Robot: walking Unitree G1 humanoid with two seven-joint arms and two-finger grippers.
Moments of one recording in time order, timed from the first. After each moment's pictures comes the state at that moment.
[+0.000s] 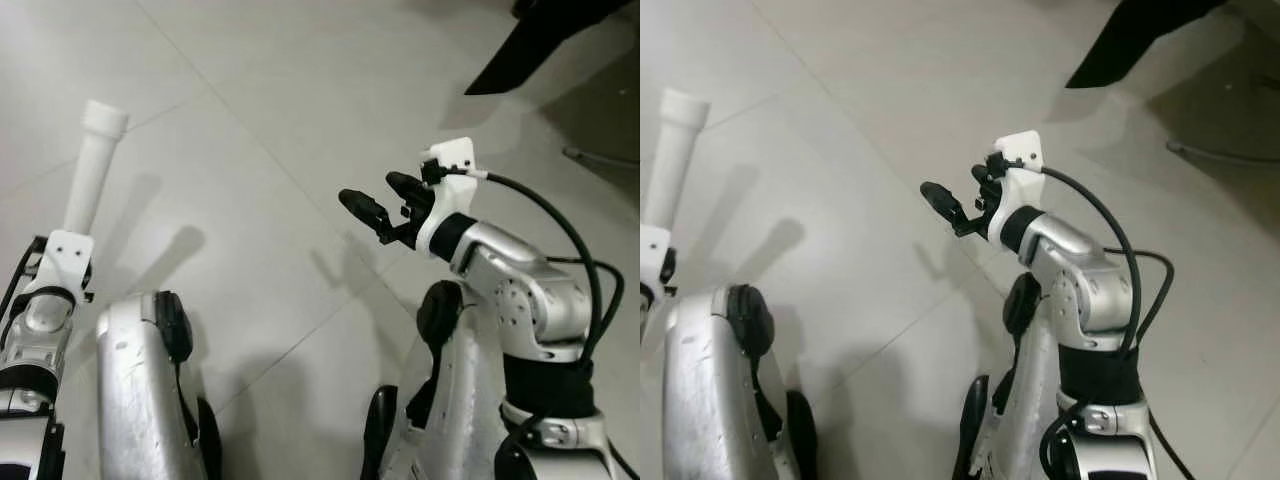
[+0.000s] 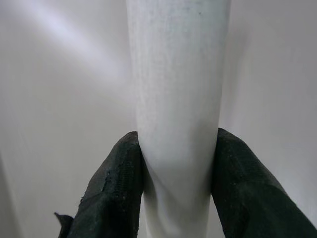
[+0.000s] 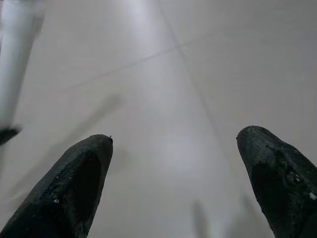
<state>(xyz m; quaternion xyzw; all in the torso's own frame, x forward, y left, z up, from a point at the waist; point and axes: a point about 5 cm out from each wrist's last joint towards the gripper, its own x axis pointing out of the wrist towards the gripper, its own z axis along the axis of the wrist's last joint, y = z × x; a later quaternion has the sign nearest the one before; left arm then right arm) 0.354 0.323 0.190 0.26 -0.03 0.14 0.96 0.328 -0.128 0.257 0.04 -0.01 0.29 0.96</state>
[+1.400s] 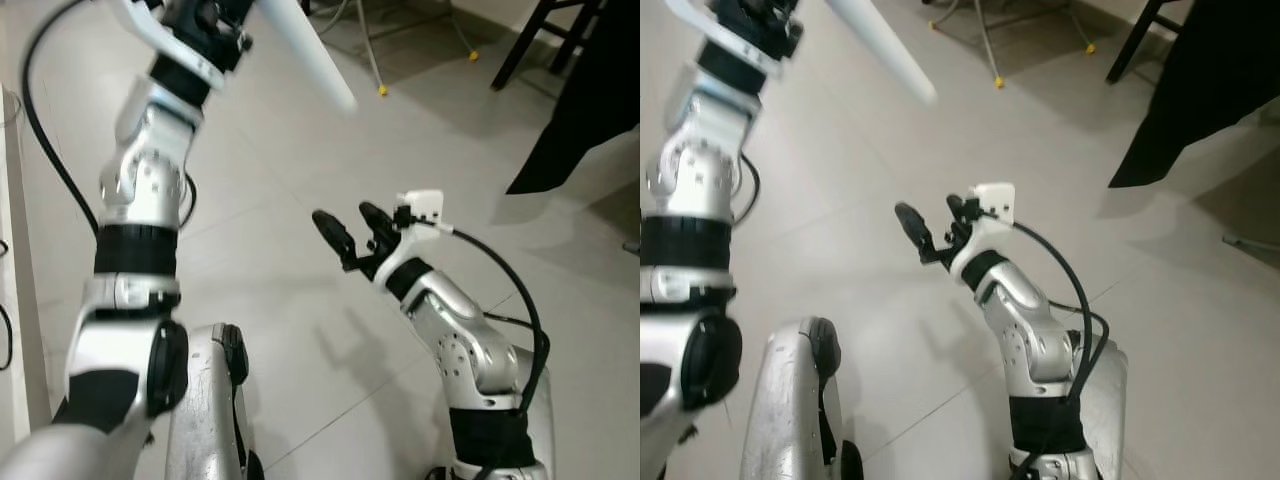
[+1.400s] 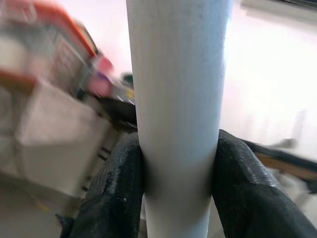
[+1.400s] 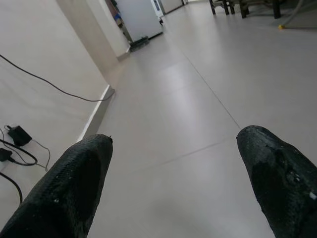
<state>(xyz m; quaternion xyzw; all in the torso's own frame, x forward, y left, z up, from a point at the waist) 0.353 0.135 0.353 -0.28 -0.32 -0.40 0.81 0.312 -0.101 0.195 0.14 -0.03 0.26 0.95</state>
